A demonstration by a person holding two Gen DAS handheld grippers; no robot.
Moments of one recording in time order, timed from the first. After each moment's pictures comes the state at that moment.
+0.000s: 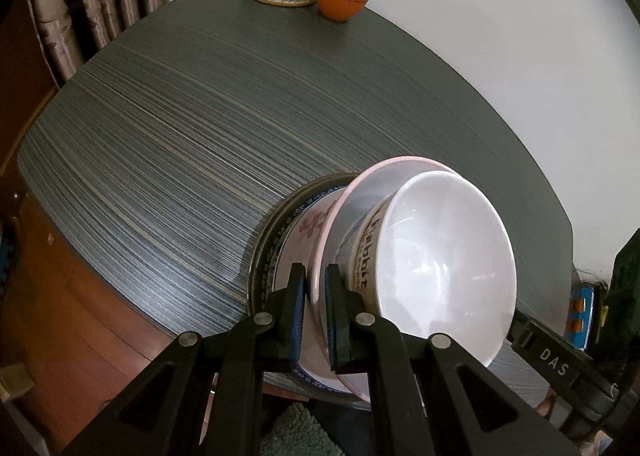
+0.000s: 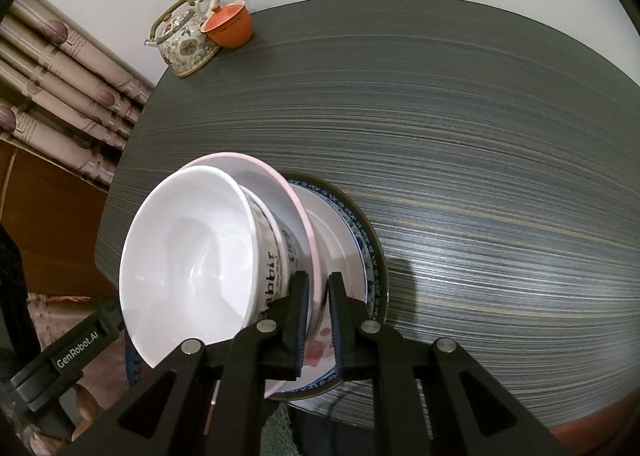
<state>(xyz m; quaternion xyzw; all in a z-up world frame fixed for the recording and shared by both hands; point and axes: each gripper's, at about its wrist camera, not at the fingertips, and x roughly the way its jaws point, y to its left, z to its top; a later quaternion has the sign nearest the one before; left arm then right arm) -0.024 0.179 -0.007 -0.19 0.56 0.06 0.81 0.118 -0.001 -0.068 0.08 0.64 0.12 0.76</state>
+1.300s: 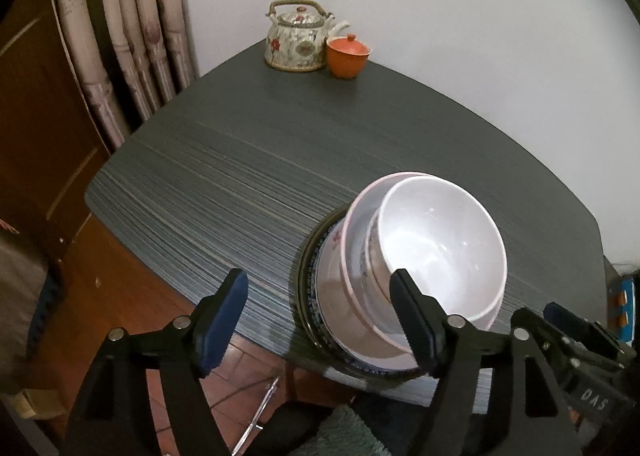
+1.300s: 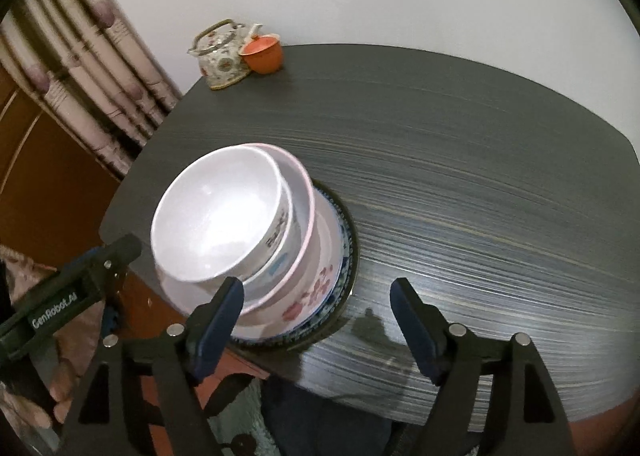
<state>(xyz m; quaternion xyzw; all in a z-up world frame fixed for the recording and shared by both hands) -0.088 0.160 0.037 -0.10 0.47 0.11 0.87 0.054 -0.022 -0.018 0.02 0.56 0.16 0.81</state>
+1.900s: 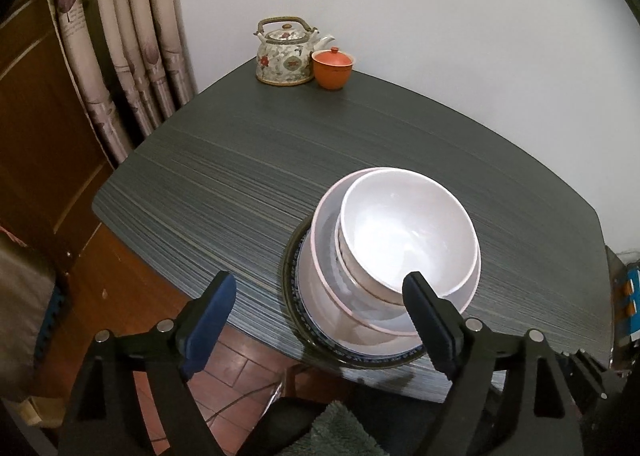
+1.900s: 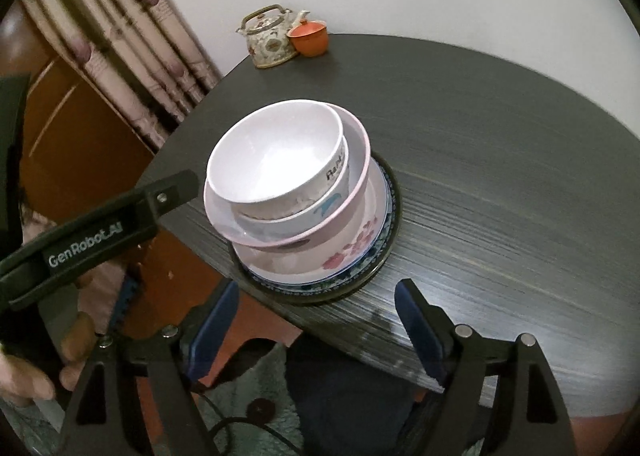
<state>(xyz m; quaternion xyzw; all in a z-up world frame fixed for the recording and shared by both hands) -0.101 0.128 0.046 -0.07 0.46 0.12 0.88 0.011 -0.008 -0.016 0.00 0.56 0.22 0.80</state>
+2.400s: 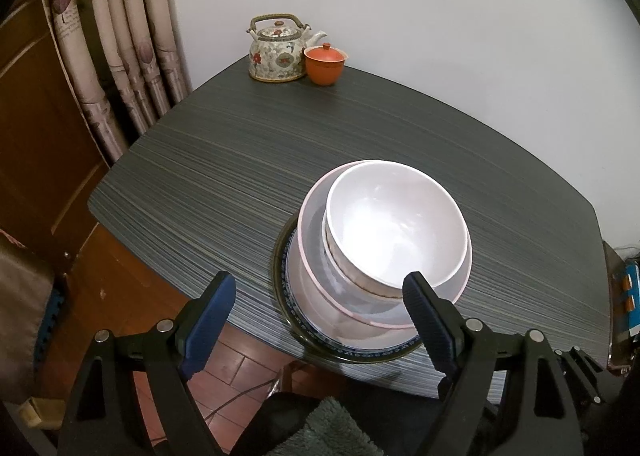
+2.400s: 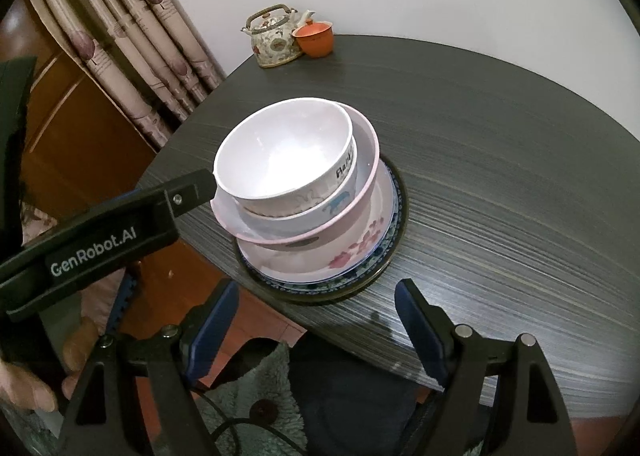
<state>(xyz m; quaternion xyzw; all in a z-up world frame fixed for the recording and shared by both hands) -0.104 0.120 0.047 -0.07 0.46 0.11 0.88 0.012 -0.004 -0.019 0.01 0.56 0.22 0.80</state>
